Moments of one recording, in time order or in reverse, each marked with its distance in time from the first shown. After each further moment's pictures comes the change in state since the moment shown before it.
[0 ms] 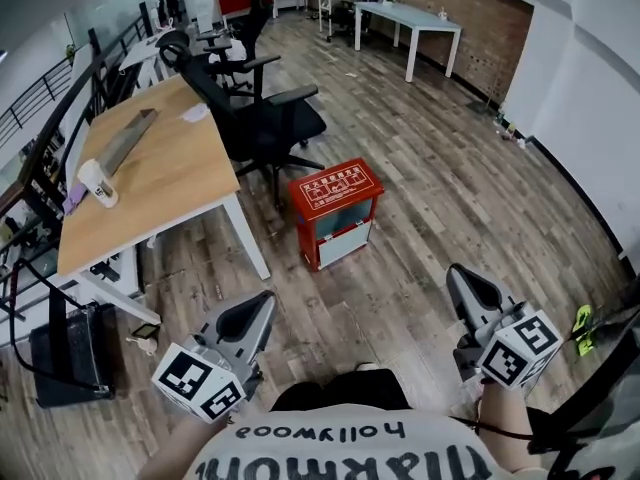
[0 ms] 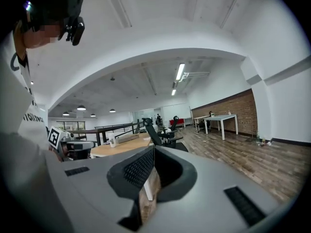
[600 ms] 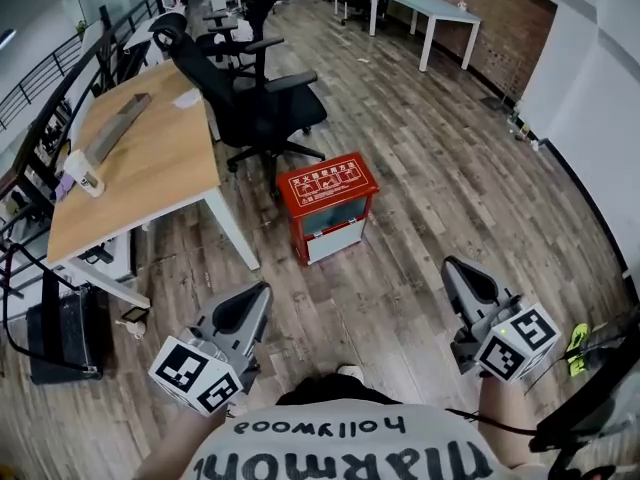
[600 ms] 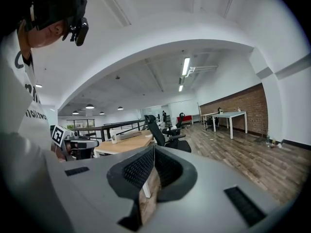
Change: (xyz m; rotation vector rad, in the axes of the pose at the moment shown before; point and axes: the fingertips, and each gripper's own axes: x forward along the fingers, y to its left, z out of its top) left arm 0.095 -0.003 -0.014 -0.048 0.018 0.092; right arm 0.038 -0.095 0.007 -0.023 0.044 0.112
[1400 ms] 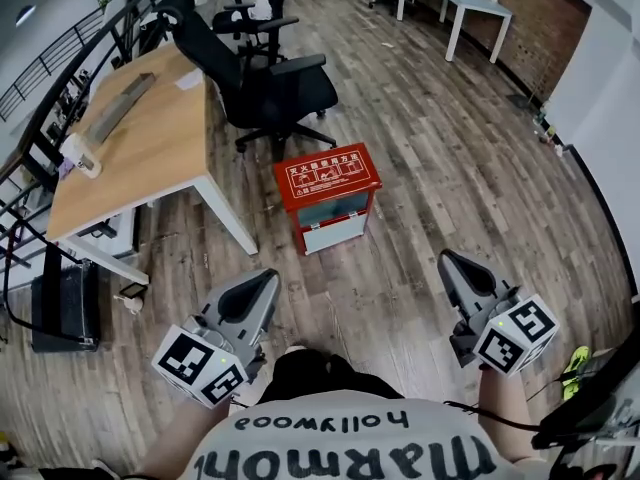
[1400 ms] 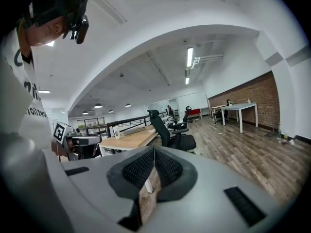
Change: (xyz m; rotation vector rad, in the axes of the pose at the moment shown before) left arm 0.095 -0.025 -0.013 0.003 0.016 0.074; right arm 0.032 -0.096 -0.017 0.020 0.065 0.124
